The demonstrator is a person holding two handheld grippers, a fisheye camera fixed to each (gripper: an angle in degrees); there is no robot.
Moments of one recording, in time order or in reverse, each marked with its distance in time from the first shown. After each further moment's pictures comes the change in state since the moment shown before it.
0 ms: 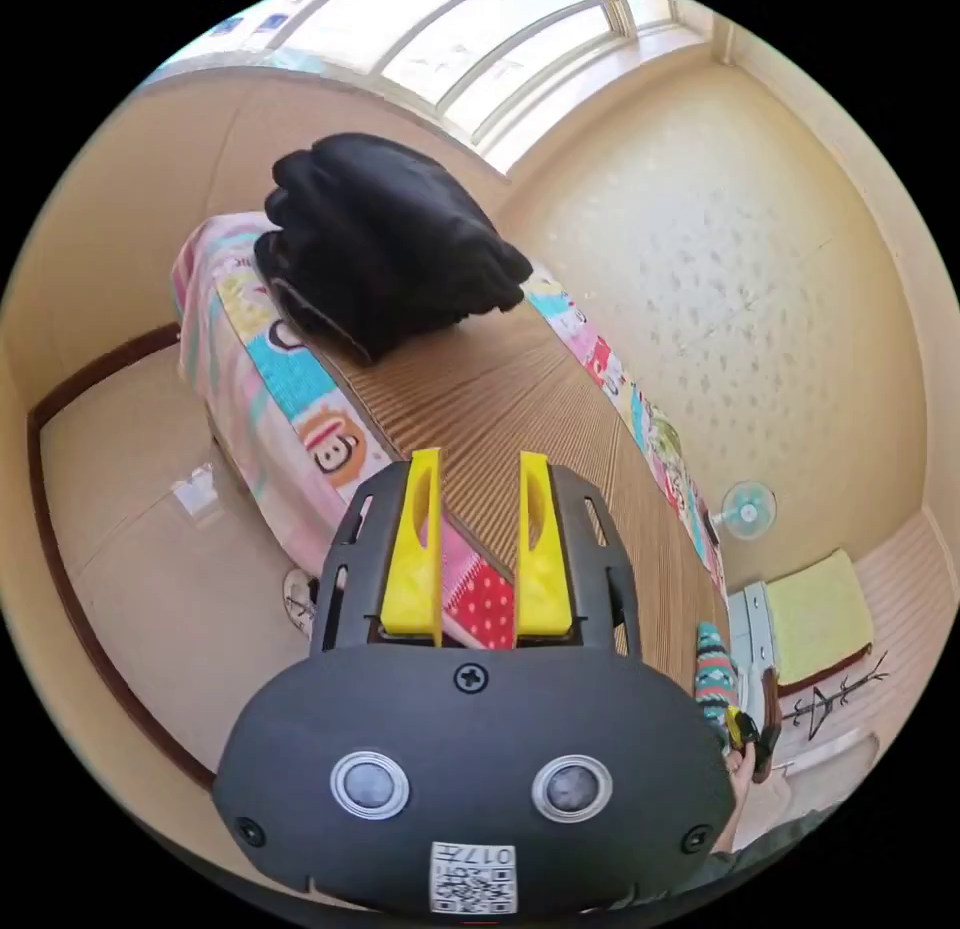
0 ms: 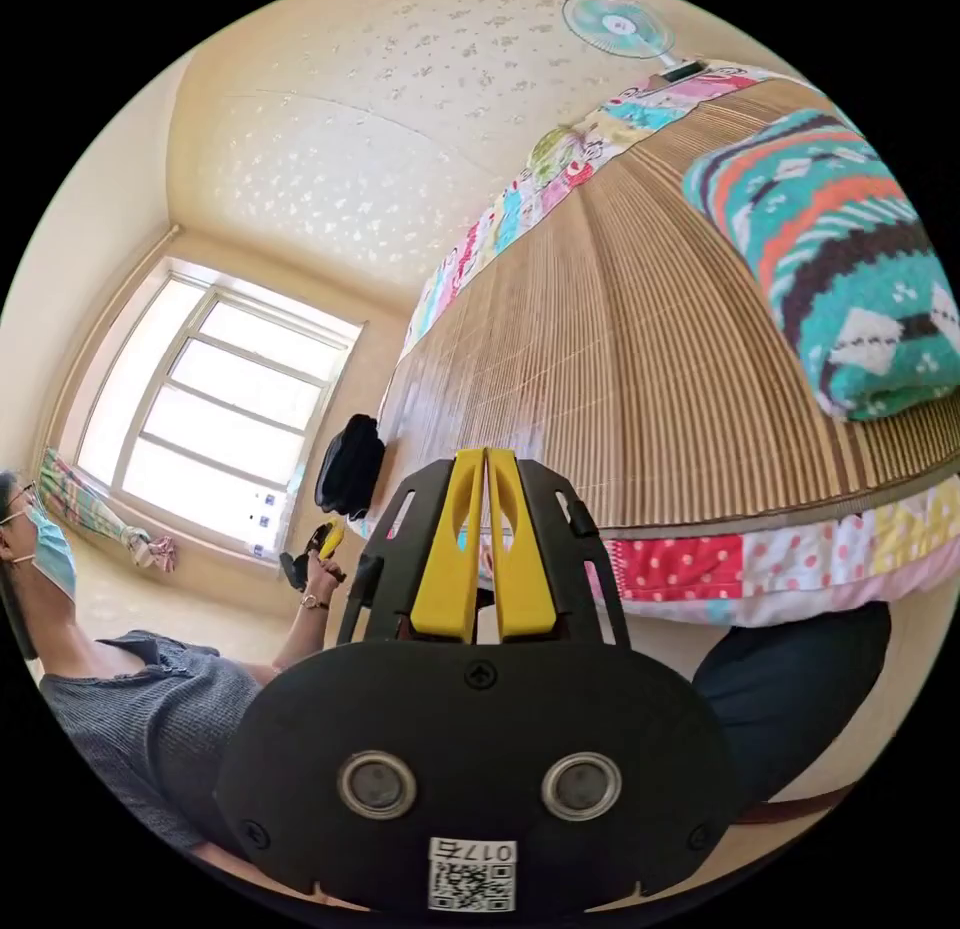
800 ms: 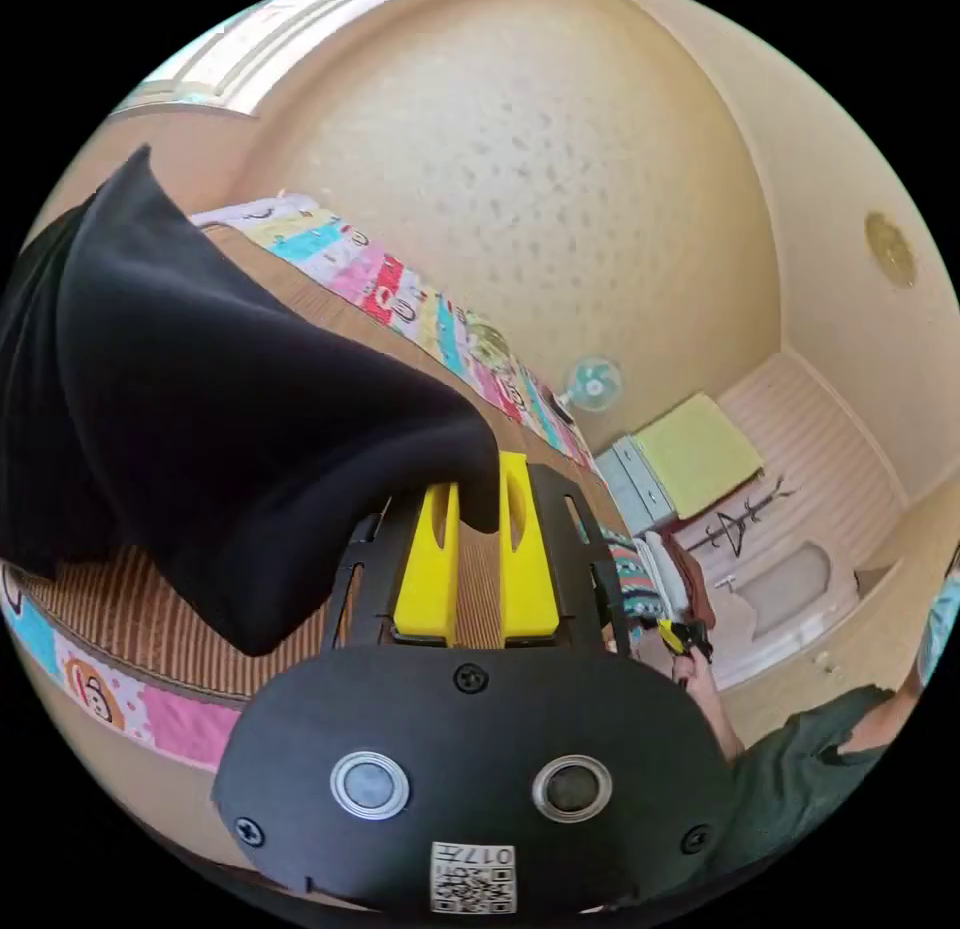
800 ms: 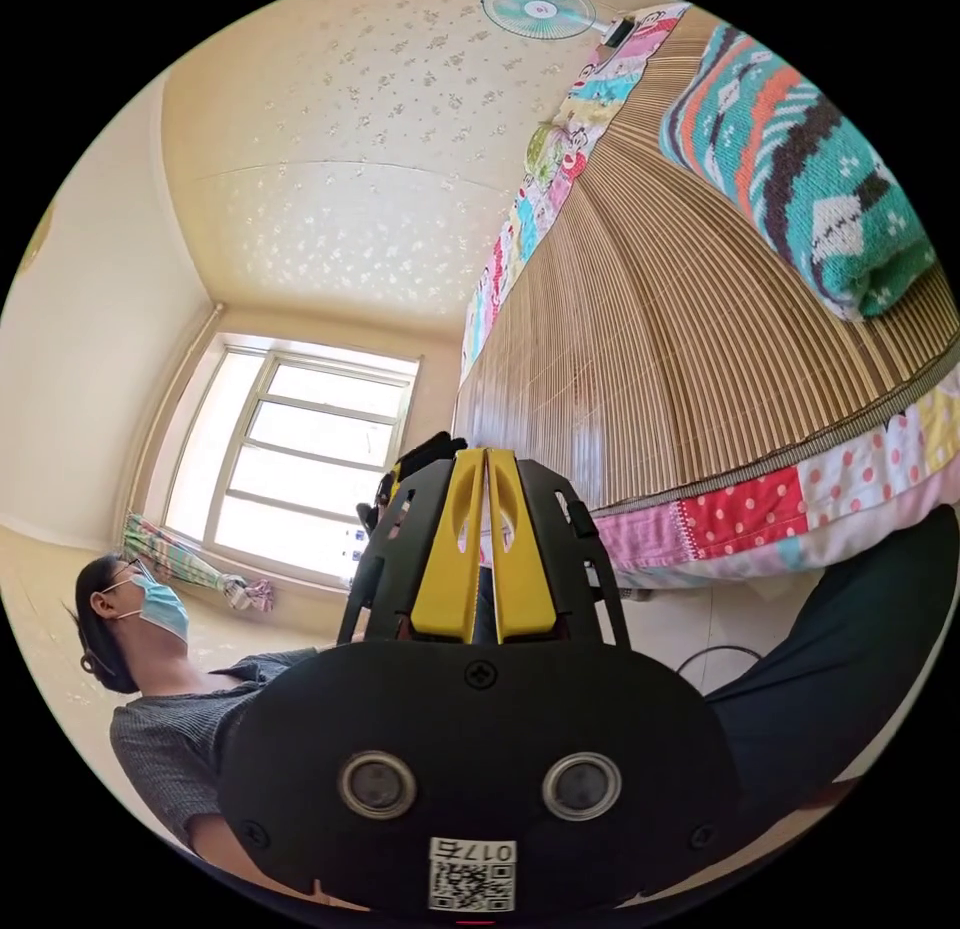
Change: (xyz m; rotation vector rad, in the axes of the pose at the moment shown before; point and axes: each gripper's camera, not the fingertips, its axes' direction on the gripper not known) left arm 0.226 0.136 0.060 -0.594 0.562 0.531; right arm 0.110 0.093 -0.097 0.120 -0.279 0.205
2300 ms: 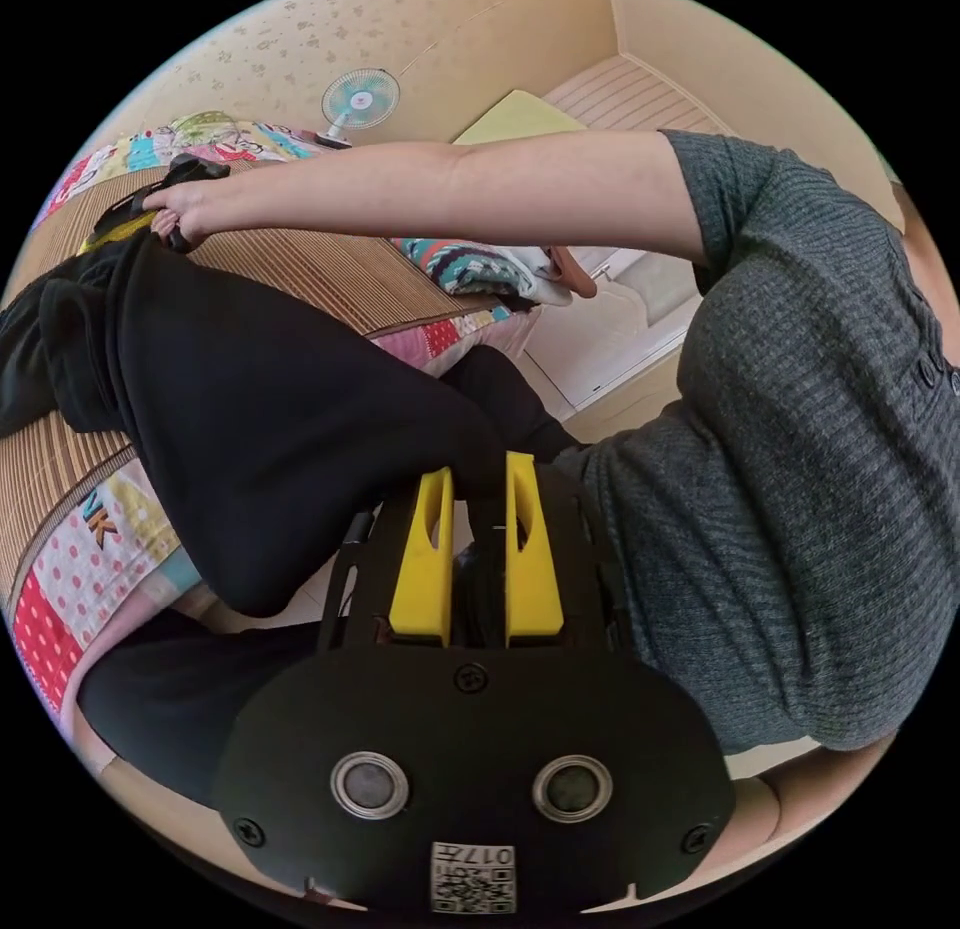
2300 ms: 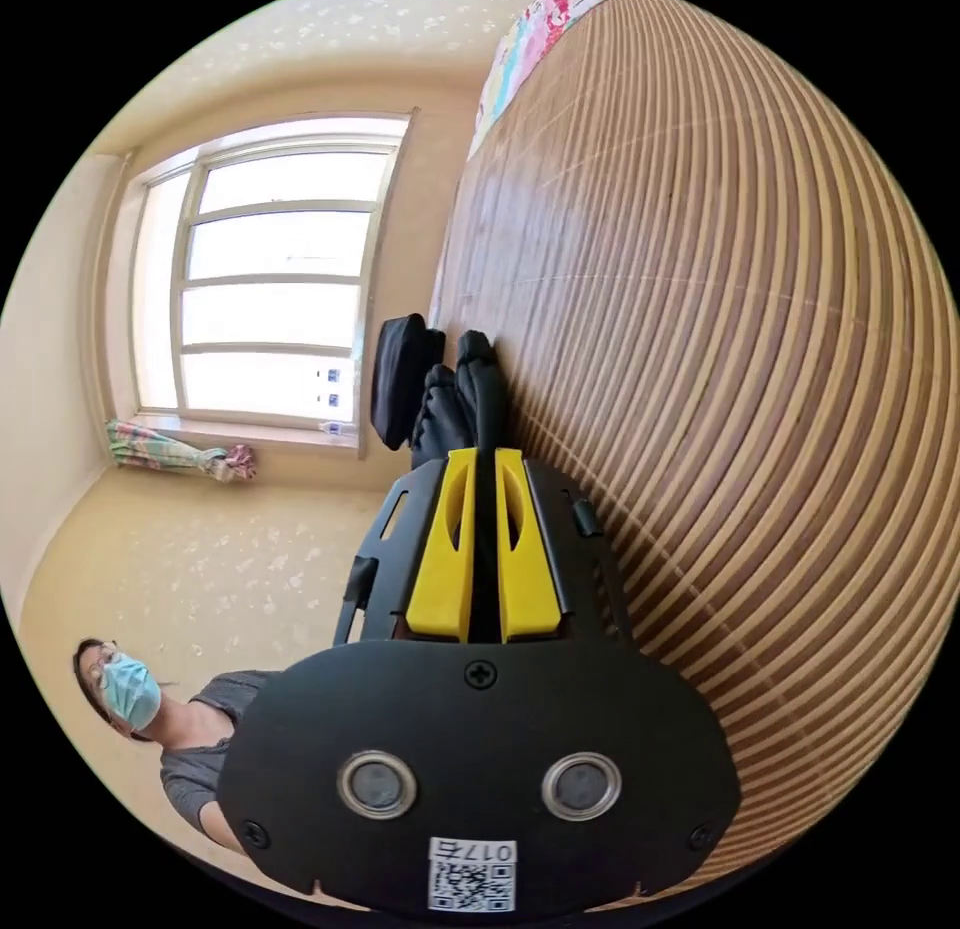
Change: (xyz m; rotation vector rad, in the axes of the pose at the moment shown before) left arm 0.099 0.455 -0.023 -0.632 0.292 0.368; right arm 0.213 -0.169 0.413 -0.695 -0.303 -0.037
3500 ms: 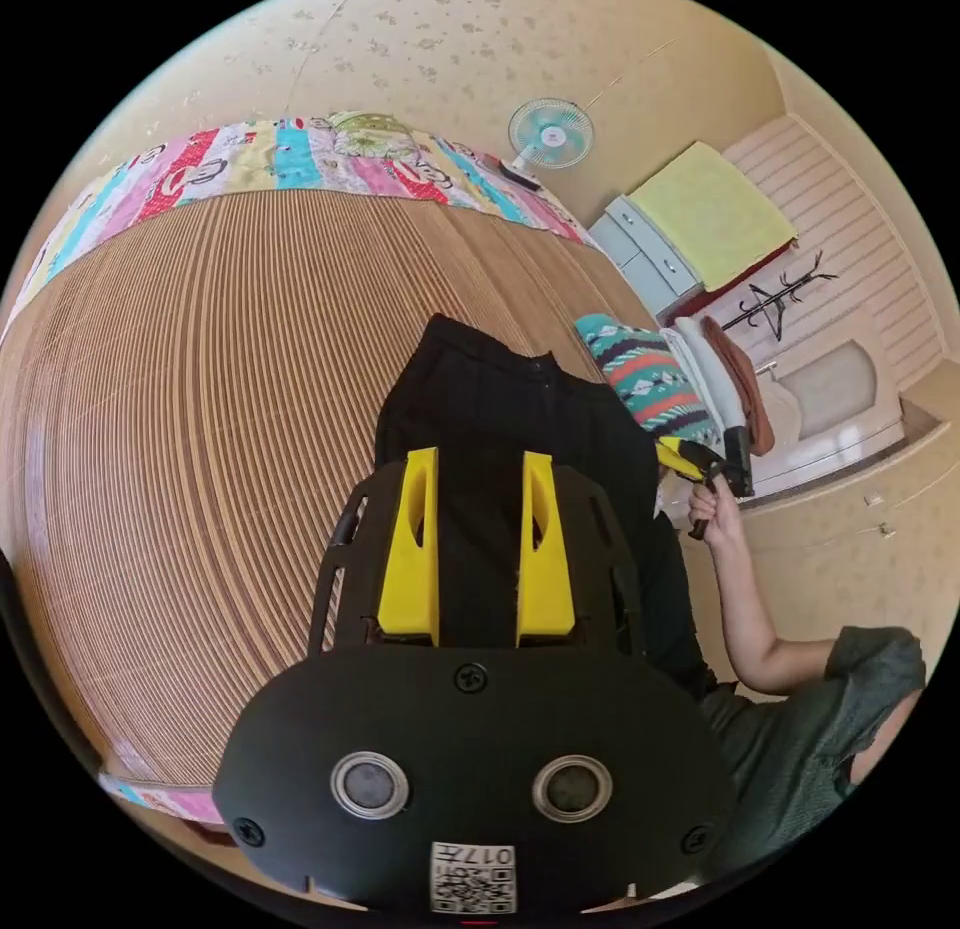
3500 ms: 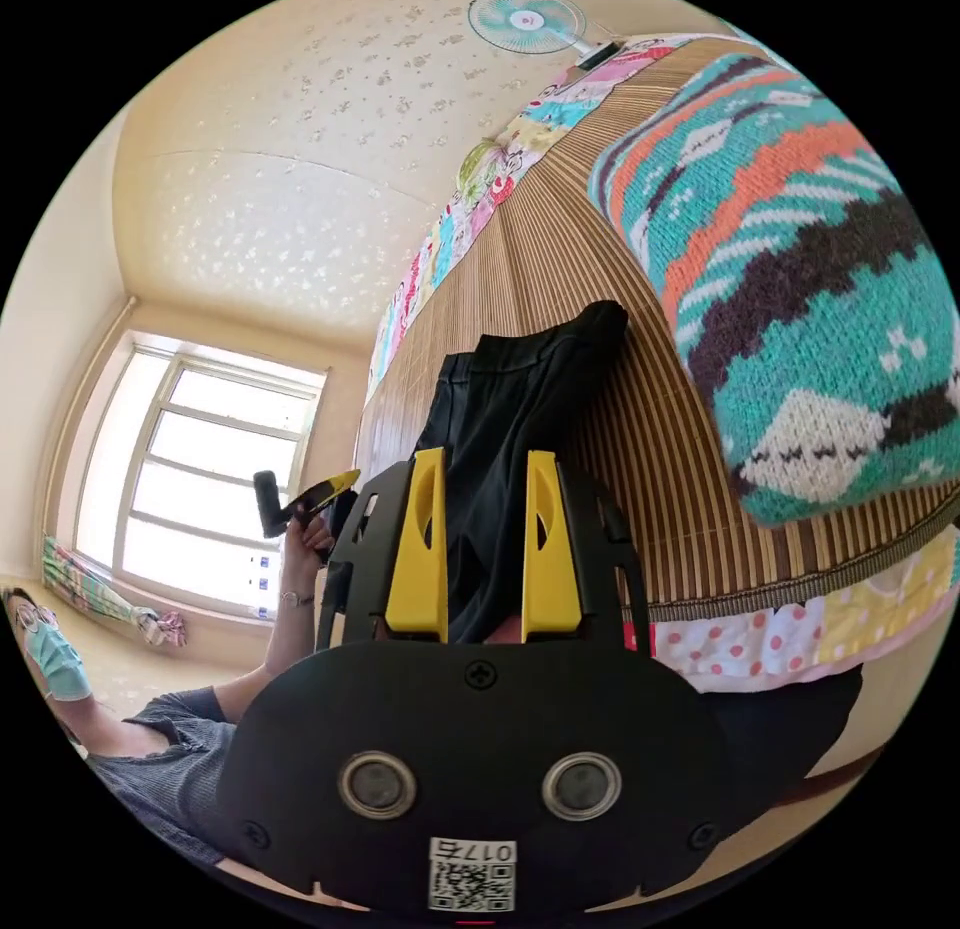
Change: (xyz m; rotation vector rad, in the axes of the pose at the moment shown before) left arm -0.206 -0.442 0.140 -0.061 -0.464 -0.422; right arm -0.044 0.277 -0.268 0.711 0.582 0.181
